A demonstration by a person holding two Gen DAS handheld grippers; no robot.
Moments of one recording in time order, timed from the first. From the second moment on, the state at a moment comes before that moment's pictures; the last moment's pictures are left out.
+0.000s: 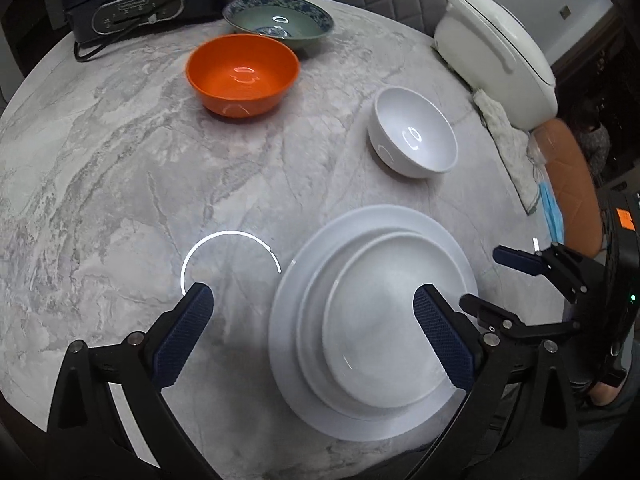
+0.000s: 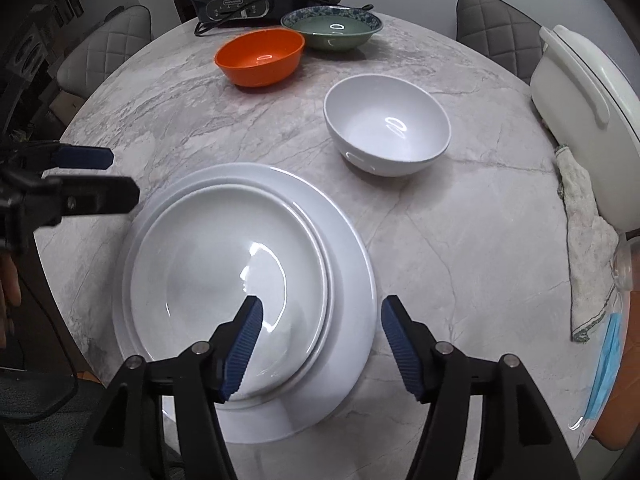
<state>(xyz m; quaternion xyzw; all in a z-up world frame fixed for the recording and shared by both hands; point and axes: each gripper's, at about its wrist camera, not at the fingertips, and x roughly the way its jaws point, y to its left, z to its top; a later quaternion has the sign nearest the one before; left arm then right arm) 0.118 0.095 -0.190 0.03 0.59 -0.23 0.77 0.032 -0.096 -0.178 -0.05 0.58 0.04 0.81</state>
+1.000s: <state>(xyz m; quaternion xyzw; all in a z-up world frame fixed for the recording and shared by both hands) 0.442 0.049 -0.175 0.11 0.55 -0.20 0.80 0.315 -0.207 -0.117 0.17 0.50 0.10 0.84</state>
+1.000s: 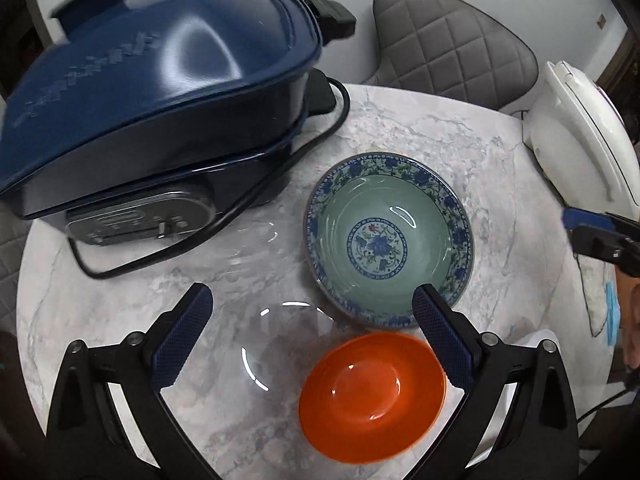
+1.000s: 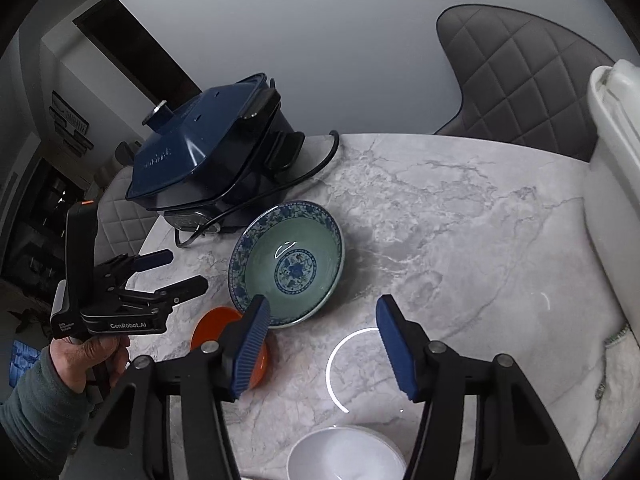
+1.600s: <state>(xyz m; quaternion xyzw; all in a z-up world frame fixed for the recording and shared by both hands) 0.496 0.013 -0.242 0.13 0.60 -0.21 0.76 0.387 -0.206 -0.208 0.24 0.57 0.07 0.78</state>
